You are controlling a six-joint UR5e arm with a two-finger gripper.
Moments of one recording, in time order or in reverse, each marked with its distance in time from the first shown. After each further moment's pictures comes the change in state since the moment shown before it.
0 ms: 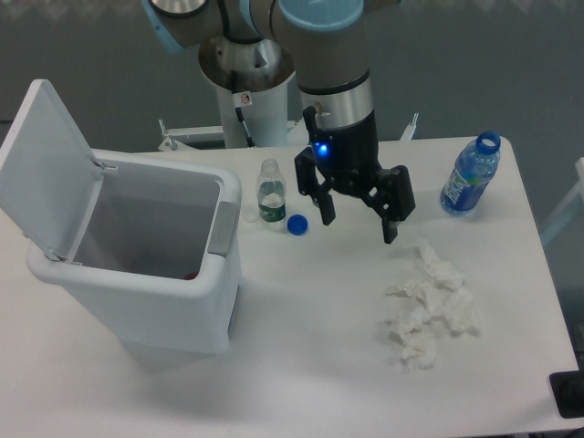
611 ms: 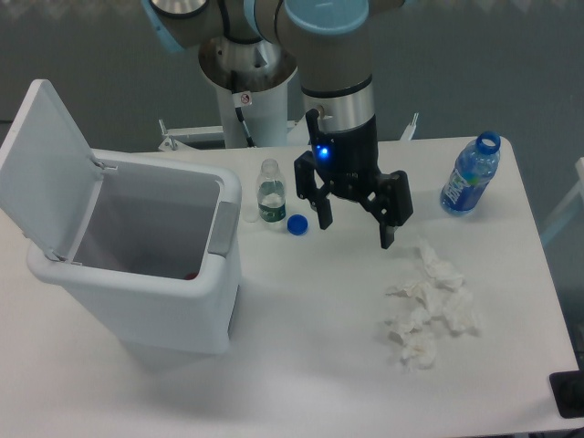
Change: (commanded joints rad) arm -0.002 0.005 -0.025 0.026 -0.069 -0.046
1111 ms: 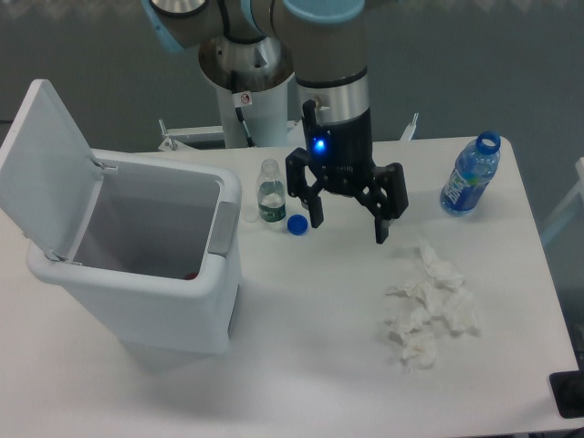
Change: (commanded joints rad) arm -0.014 0.049 0.000 -0.003 0.000 -0.261
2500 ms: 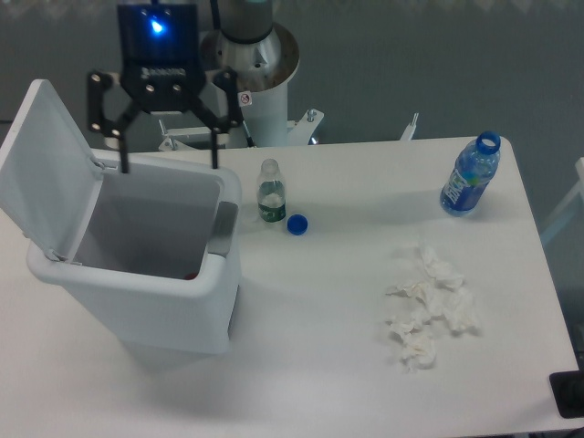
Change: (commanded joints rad) arm -0.301 0.163 0.034 -0.003 -0.127 -0.829
